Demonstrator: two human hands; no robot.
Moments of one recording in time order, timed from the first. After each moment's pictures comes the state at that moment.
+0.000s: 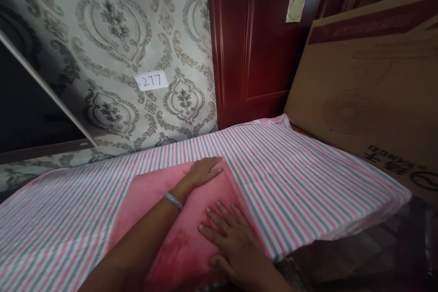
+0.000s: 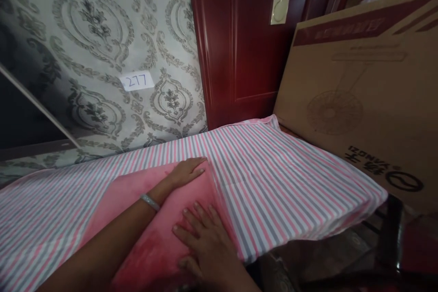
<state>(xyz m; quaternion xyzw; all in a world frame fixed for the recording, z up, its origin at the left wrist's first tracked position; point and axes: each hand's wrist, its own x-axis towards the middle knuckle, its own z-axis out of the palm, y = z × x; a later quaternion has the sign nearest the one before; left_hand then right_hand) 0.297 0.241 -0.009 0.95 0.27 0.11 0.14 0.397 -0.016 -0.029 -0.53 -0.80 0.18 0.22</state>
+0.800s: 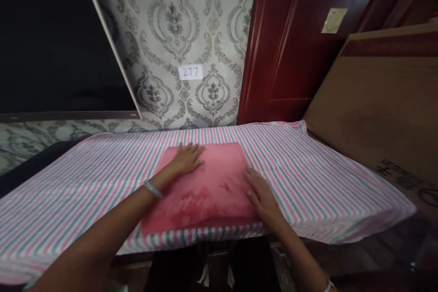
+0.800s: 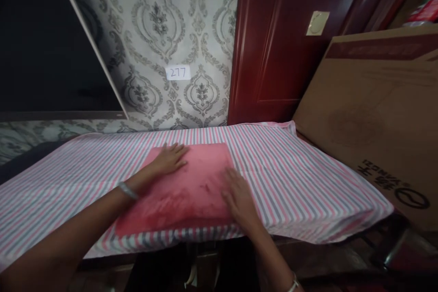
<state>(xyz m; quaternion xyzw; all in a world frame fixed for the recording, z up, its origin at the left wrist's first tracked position) 0.163 0.178 0.038 0.90 0.44 0.03 0.01 0.435 -0.009 -0.049 -0.54 -0.72 0.06 0.44</state>
